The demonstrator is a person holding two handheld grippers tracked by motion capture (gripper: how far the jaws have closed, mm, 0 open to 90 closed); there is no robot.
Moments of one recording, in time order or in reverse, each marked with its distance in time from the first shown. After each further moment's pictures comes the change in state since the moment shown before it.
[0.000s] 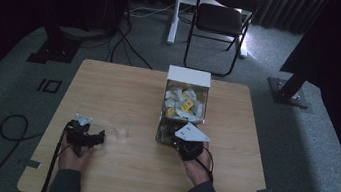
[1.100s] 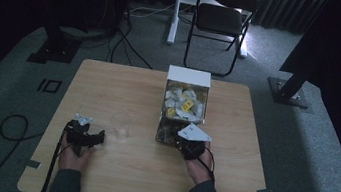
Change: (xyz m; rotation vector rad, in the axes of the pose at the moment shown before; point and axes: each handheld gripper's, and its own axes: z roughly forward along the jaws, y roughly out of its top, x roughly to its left) left arm 0.000 0.000 0.000 -0.001 0.002 0.000; right arm -0.010 -0.016 0.008 0.016 -0.017 0.025
